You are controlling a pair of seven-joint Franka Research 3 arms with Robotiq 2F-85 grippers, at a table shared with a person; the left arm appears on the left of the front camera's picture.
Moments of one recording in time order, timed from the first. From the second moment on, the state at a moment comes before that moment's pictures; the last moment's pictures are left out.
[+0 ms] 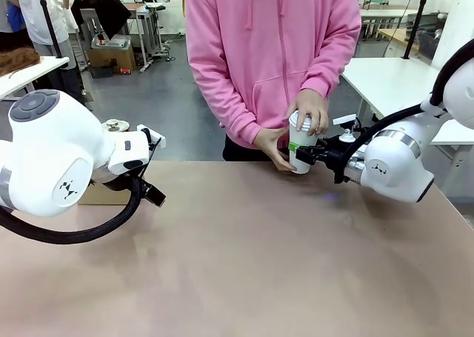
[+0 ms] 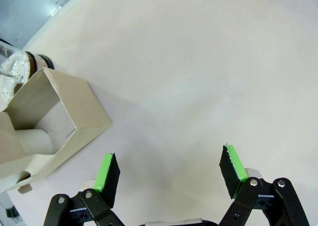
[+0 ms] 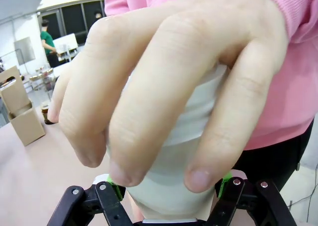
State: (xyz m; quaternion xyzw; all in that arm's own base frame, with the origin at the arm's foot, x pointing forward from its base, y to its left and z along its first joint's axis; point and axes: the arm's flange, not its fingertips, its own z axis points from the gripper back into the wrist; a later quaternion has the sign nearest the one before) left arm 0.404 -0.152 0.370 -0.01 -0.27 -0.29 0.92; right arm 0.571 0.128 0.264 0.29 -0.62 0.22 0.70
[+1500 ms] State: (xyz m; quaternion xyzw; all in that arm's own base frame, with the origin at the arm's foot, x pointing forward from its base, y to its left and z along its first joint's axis) left arm 0.404 -0.152 0.370 -0.01 -0.27 -0.29 0.92; right arm 0.570 0.129 0.264 0.29 -0.62 0.22 0.70
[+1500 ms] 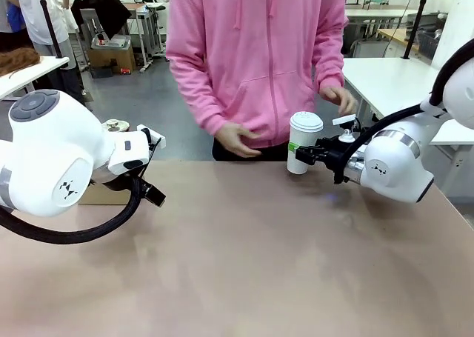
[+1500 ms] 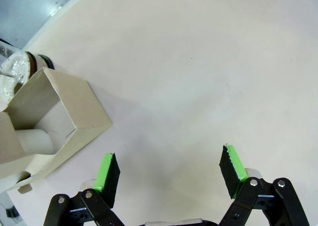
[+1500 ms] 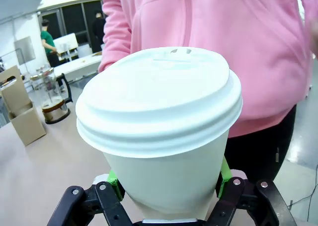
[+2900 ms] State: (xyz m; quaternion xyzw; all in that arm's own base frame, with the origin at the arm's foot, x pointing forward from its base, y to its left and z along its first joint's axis) left arm 0.404 -0.153 0.371 -0.01 -0.27 -0.29 0.92; right arm 0.545 0.101 0.365 0.30 -0.61 0.22 0.70
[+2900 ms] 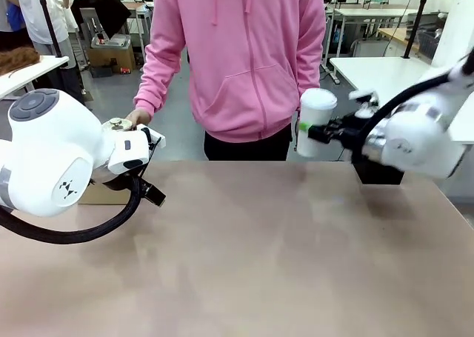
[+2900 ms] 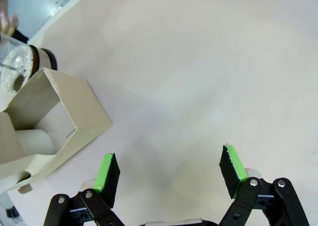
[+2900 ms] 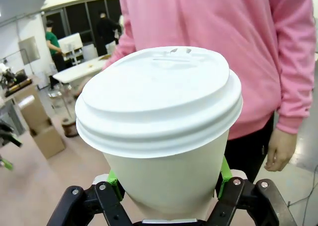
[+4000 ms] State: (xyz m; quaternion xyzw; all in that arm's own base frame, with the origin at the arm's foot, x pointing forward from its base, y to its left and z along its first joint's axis) left arm 0.404 -0.153 0.371 -0.01 -0.27 -0.29 0.92; right arm 0.412 0.088 0.523 0.28 -0.61 0.25 0.70
